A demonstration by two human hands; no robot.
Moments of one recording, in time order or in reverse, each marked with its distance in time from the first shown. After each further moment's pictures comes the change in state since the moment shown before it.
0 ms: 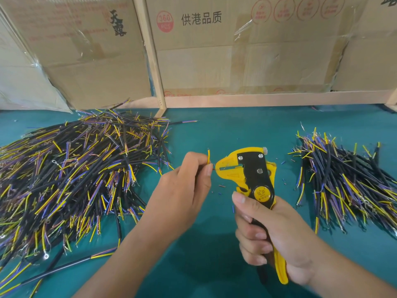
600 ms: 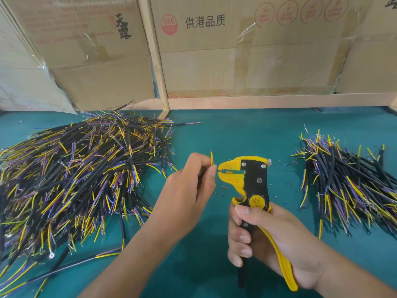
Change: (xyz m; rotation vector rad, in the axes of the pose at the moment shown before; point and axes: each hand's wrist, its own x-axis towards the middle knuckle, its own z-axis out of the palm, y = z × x) left_hand 0.001 -0.007 0.008 -0.102 0.011 -0.034; right_hand 0.005 0.006 -0.003 0.155 -0.202 0.032
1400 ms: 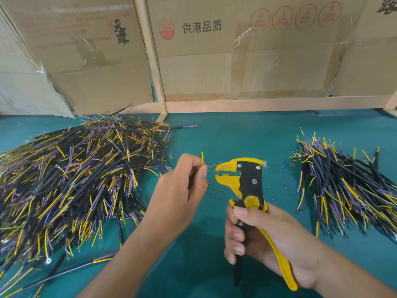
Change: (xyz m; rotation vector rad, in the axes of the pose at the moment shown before) left_hand 0.002 -0.007 -0.002 0.027 0.050 -0.007; right_hand 0.001 -0.004 -0.002 0.009 0.011 0.001
